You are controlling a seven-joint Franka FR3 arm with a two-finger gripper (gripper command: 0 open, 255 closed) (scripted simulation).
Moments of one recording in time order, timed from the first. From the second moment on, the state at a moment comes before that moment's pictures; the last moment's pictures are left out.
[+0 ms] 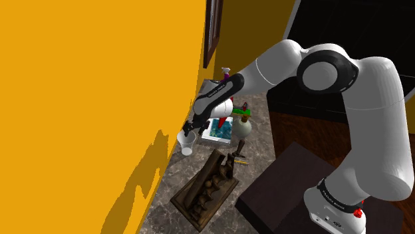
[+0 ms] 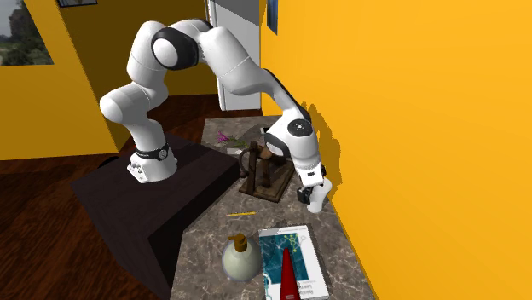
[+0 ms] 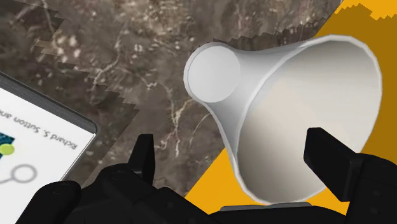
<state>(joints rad) 0.16 0.65 0.11 -1.90 0.48 2.71 0.00</state>
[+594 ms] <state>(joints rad) 0.16 0.66 0.11 -1.90 0.48 2.71 0.00</state>
